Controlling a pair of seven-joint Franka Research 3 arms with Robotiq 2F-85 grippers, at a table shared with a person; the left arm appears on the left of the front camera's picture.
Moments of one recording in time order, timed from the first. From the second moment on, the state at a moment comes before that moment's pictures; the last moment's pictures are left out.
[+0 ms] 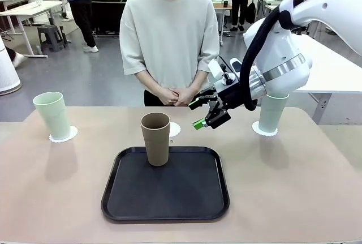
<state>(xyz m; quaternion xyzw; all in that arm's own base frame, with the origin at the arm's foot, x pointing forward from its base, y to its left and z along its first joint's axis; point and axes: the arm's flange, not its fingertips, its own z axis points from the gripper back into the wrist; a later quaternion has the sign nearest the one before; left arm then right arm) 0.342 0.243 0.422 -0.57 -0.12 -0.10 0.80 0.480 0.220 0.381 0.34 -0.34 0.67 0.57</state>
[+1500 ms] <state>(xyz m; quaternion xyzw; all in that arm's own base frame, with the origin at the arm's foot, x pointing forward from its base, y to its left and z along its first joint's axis) 0.342 0.243 0.422 -0.57 -0.12 -0.10 0.80 0.493 0.247 0.283 0.46 -0.39 0.63 0.49</state>
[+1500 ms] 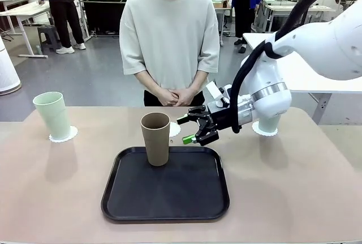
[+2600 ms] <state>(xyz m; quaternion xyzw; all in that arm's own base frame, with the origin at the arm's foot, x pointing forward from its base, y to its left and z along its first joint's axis) 0.342 0.243 0.422 -0.57 -0.12 -0.10 0.80 0.504 0.294 0.248 0.49 -0.36 0.63 0.49</state>
